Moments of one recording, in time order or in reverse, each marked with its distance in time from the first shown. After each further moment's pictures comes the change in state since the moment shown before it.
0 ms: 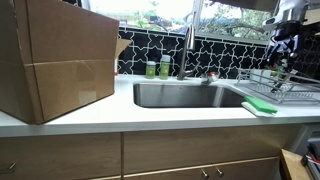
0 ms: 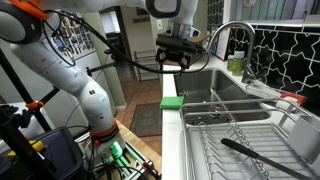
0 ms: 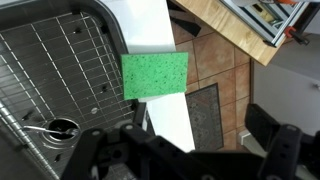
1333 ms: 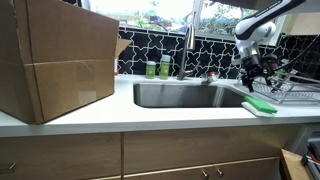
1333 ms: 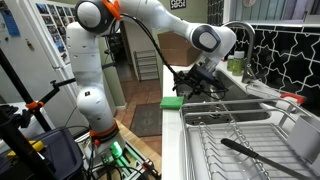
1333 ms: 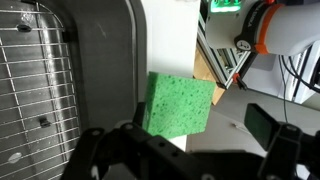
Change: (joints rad) arm -0.190 0.626 0.129 0.265 0.126 -0.163 -0.453
